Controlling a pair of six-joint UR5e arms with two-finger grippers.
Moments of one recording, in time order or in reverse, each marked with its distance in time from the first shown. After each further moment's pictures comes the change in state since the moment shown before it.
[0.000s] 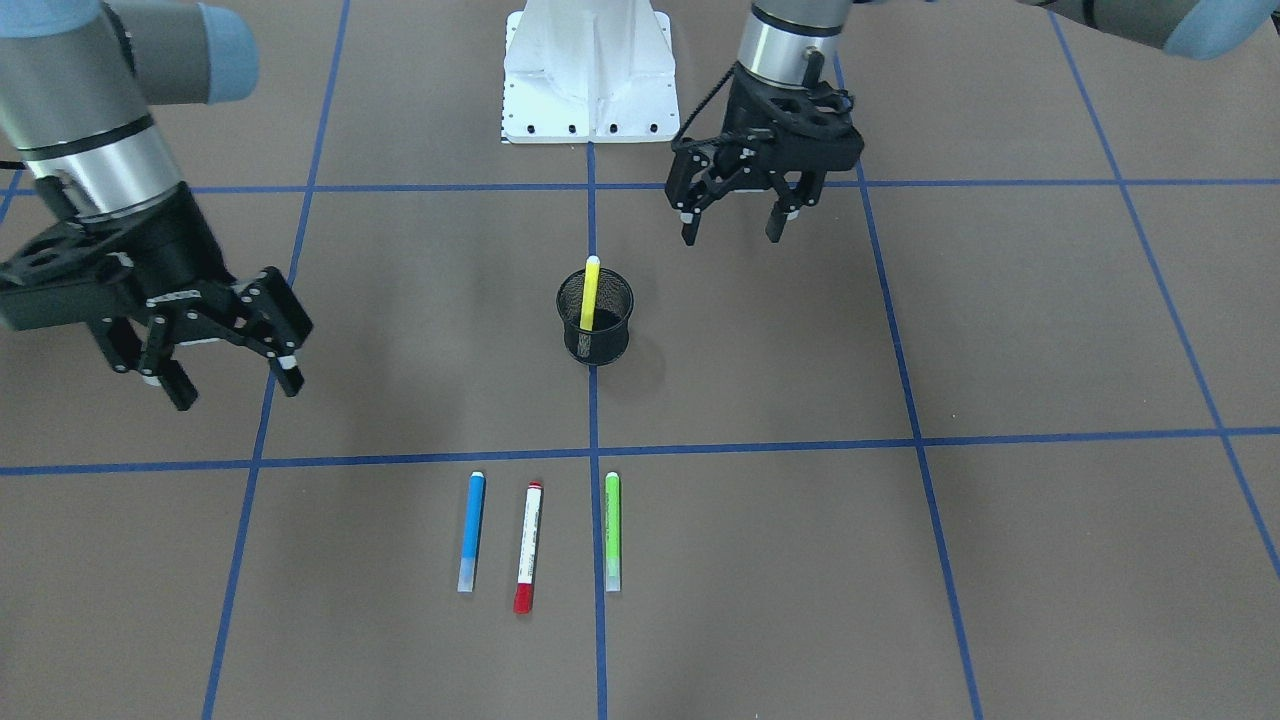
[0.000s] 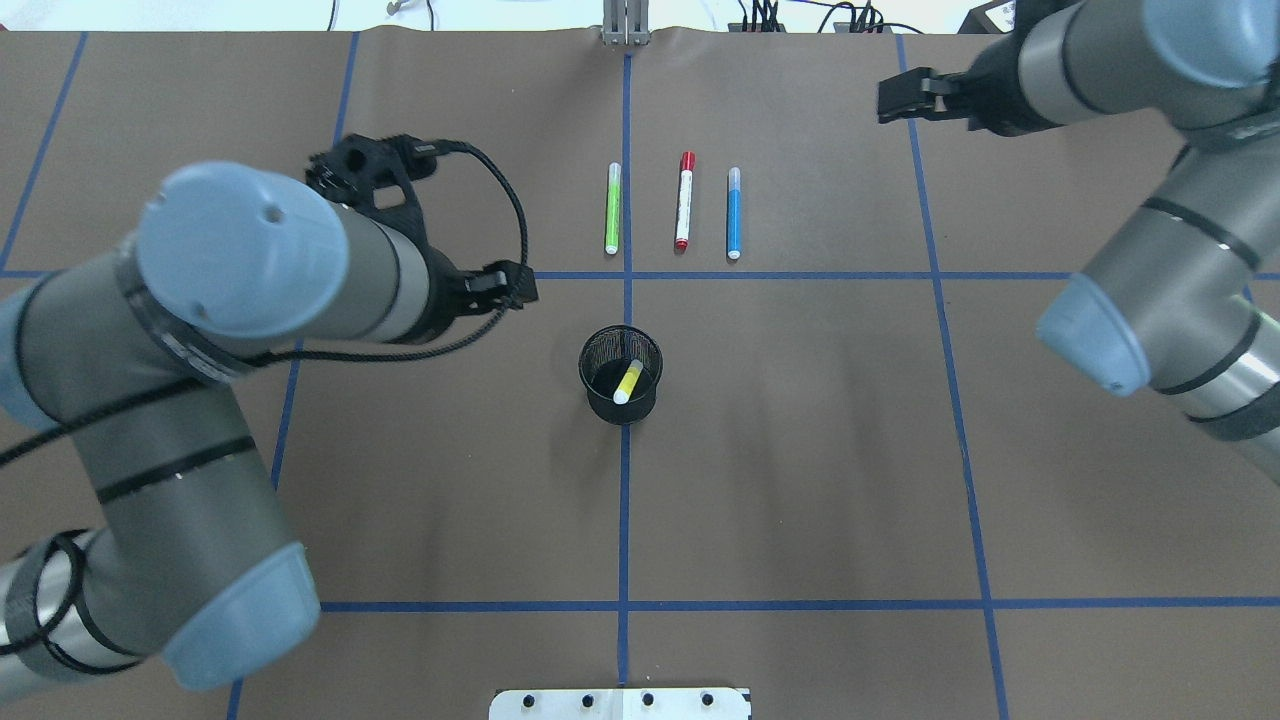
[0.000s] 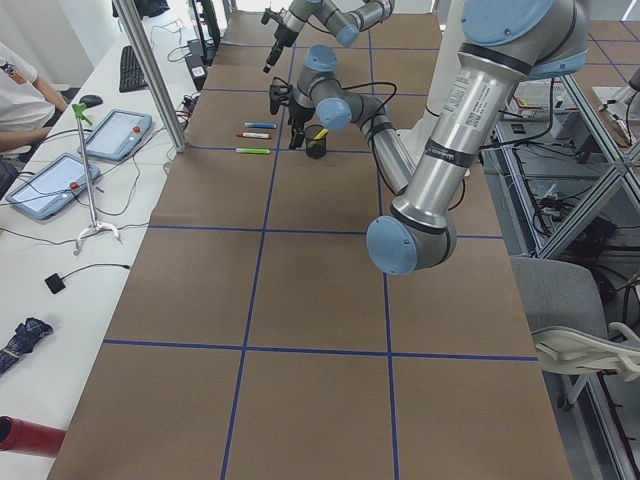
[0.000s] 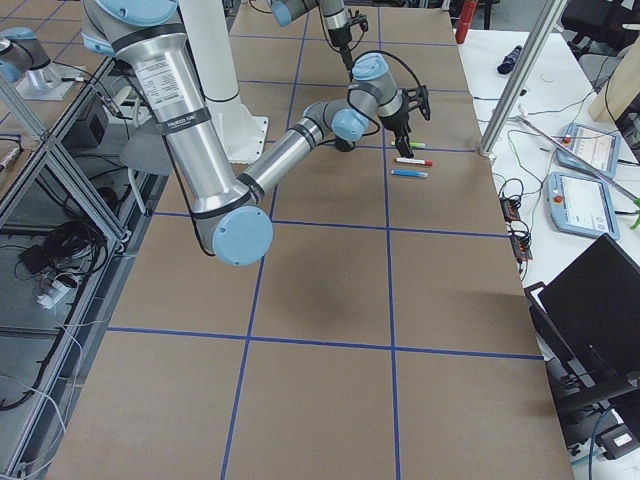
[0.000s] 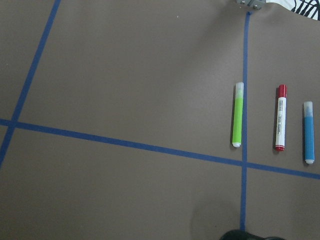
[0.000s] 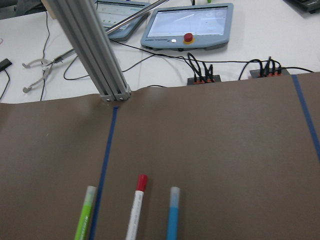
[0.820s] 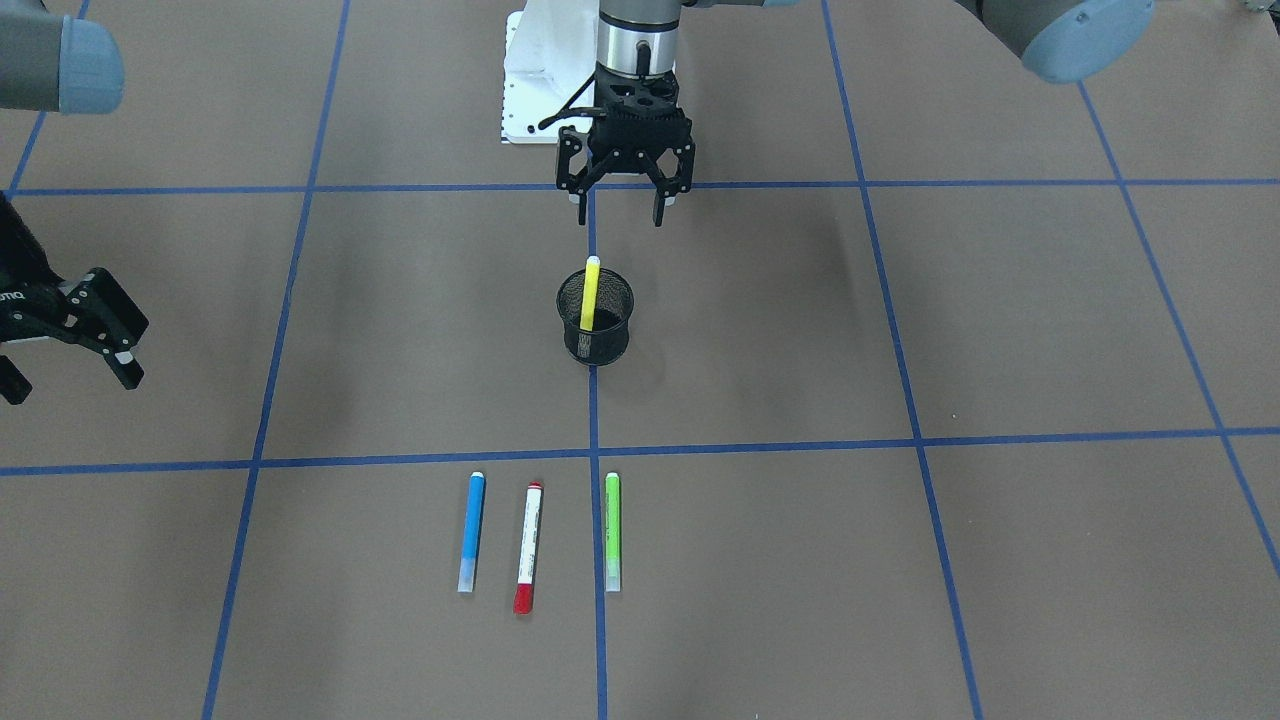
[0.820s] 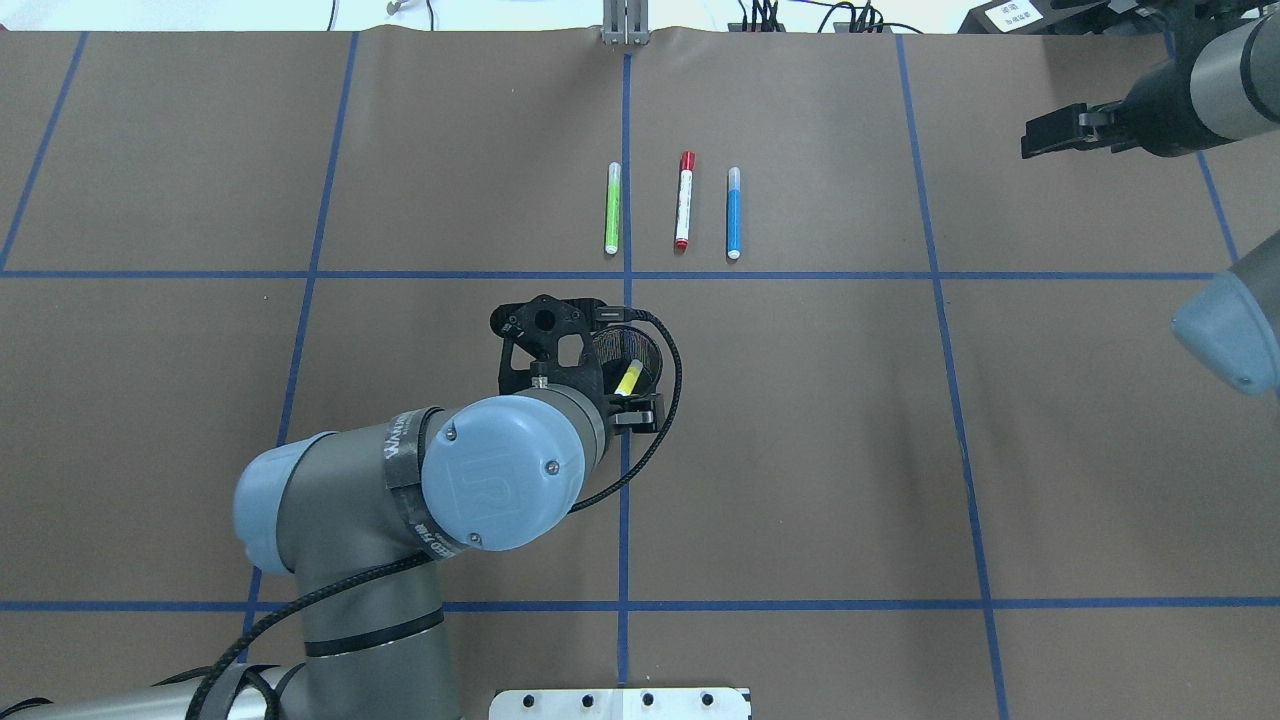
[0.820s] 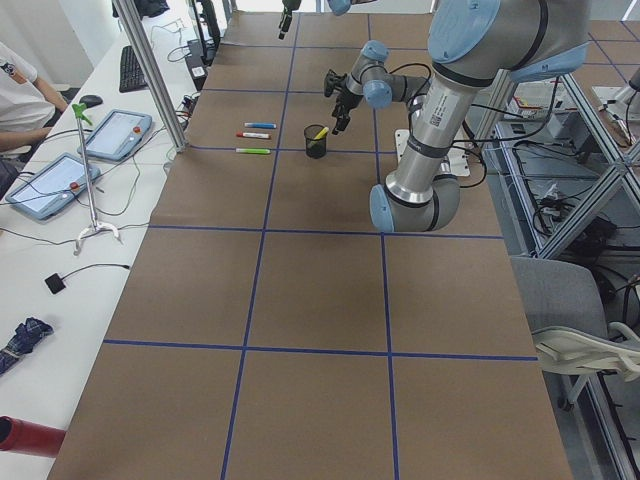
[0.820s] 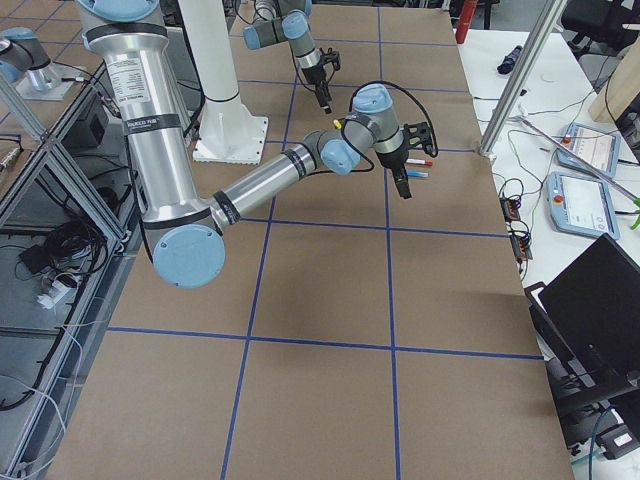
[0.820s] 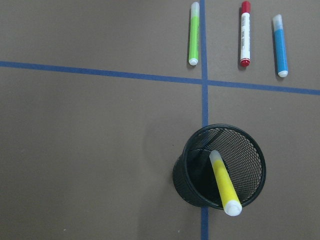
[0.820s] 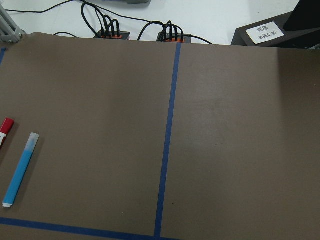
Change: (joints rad) left arm 0.220 -0.109 0.182 -0.091 0.251 -0.019; right arm 0.095 -0.148 0.014 0.005 0.076 -0.191
